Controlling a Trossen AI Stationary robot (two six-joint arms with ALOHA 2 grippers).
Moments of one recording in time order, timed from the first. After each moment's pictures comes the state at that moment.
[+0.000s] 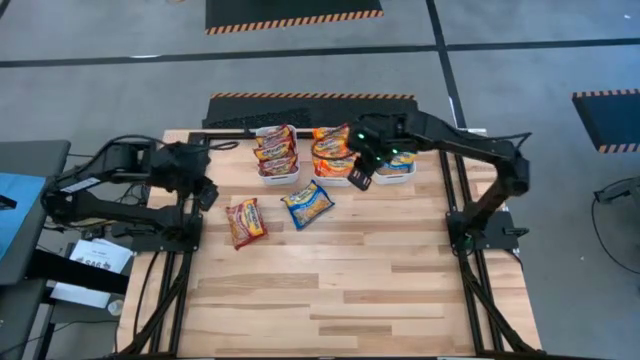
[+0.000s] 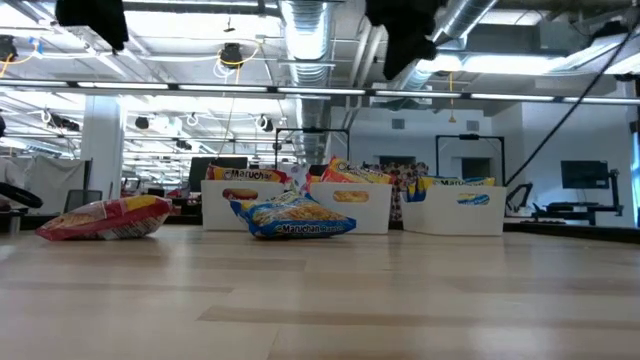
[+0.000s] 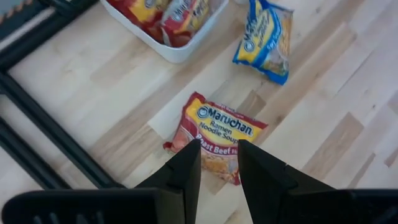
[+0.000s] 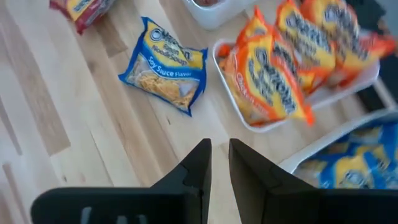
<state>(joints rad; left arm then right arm) 0.16 0.87 1.27 -1.38 -0.22 -0.60 -0.28 1.65 1.76 -1.18 0.02 0.21</state>
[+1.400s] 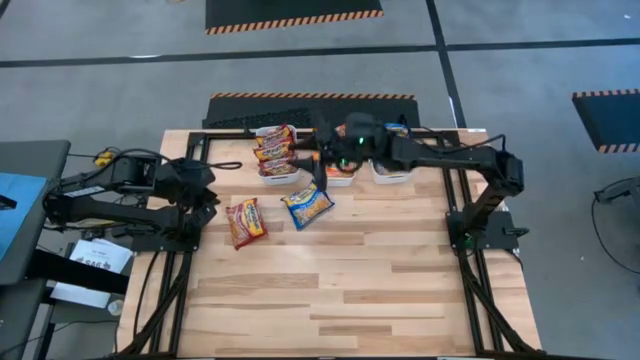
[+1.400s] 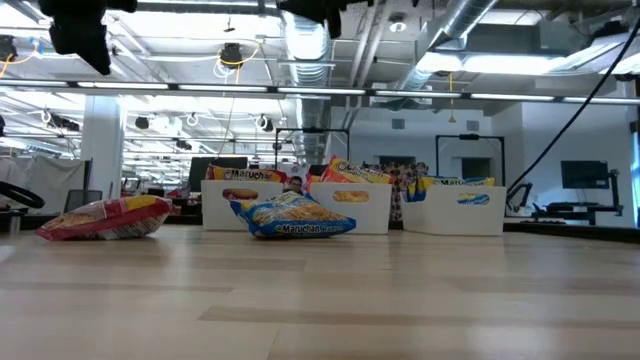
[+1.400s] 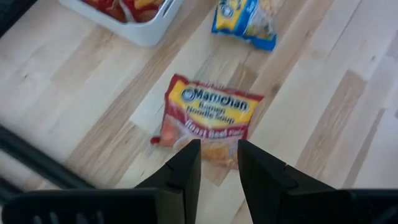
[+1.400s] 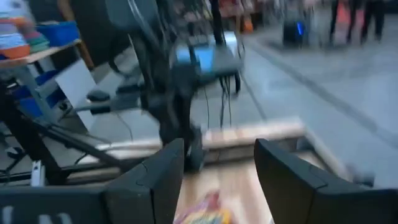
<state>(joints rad) 0.10 0.74 1.04 -1.26 -0.16 -0.50 -0.20 1.68 1.49 0.09 -0.17 0.12</state>
